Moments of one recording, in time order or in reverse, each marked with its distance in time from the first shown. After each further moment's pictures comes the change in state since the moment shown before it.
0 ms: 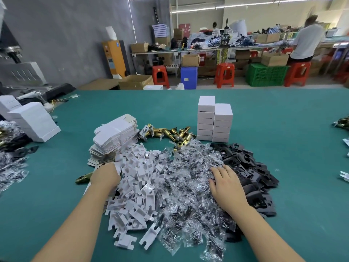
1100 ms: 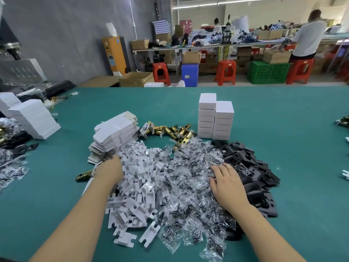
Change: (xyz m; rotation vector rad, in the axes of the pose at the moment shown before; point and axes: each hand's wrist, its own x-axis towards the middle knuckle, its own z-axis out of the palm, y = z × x) left_hand 0.016 0.009 0.008 0.115 0.019 0.044; right_hand -0.003 -0.002 0.001 0.097 0.091 0.029
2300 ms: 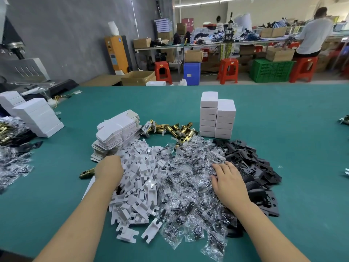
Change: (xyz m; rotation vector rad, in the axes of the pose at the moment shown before) left_hand -0.019 -0.001 -0.009 -0.039 0.138 -0.078; right_hand 0.003 0.002 0.002 -0.053 -0.071 -0.024
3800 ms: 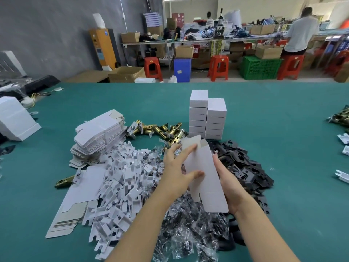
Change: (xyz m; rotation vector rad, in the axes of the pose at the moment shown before) left_hand -0.101 0.189 -0.031 -1.155 -0.183 0.533; right_hand 0.003 -0.016 -0.079 1.864 -0.506 0.475
